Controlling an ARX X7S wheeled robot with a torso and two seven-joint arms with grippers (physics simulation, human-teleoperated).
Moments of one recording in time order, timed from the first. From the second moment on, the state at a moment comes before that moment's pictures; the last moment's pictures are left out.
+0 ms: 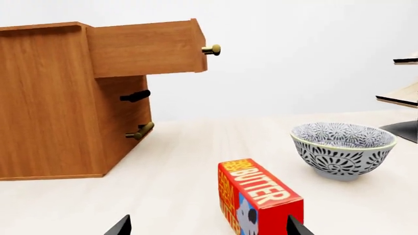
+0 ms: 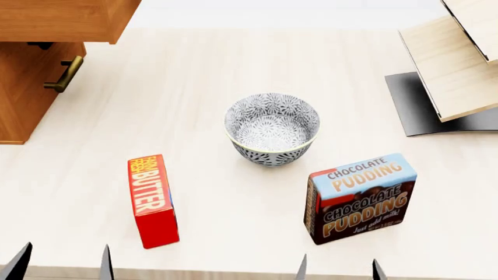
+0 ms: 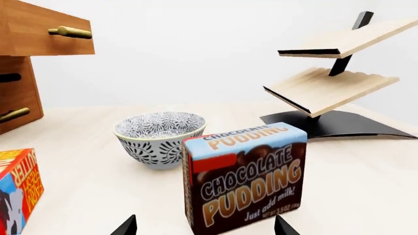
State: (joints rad) left arm 0.03 -0.09 0.09 0.17 -0.01 -0.01 -0.14; right arm -0.02 0.08 -0.07 -0.16 0.10 0.06 0.12
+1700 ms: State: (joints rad) left arm 0.00 -0.22 0.13 0.97 0.01 -0.47 -0.25; right arm 0.06 0.22 -0.13 -0.94 0.24 0.60 0.31
